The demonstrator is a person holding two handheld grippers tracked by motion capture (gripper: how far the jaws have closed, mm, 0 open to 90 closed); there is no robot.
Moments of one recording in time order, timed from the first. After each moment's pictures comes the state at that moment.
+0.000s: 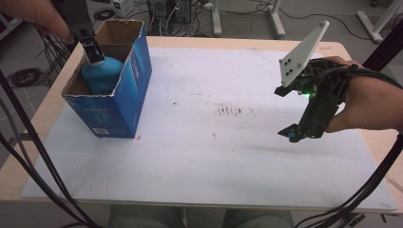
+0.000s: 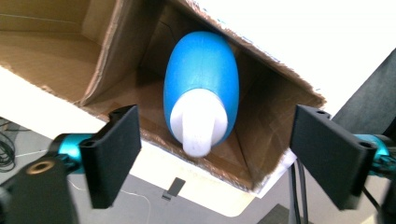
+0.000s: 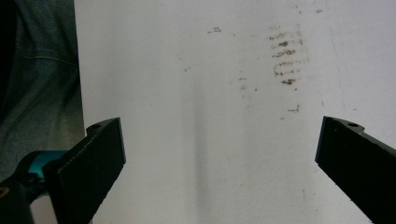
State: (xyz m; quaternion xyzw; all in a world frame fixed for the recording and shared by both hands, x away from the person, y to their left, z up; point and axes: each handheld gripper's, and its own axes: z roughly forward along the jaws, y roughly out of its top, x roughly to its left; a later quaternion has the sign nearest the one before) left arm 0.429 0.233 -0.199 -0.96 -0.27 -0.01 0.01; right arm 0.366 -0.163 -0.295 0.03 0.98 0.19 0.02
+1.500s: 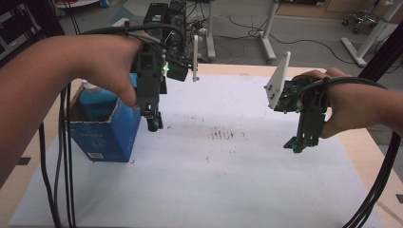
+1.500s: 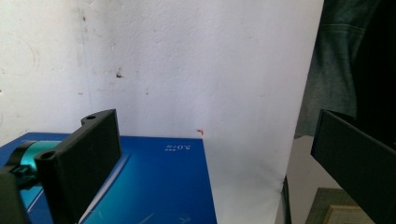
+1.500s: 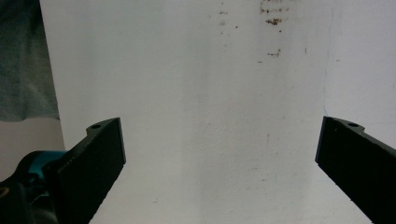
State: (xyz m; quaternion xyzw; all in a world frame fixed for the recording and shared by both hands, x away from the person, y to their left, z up) left arm 0.393 0.104 -0.236 -1.00 -0.05 0.04 -0.01; right arm 0.399 -0.164 -0.290 -0.01 1.00 0.06 0.02
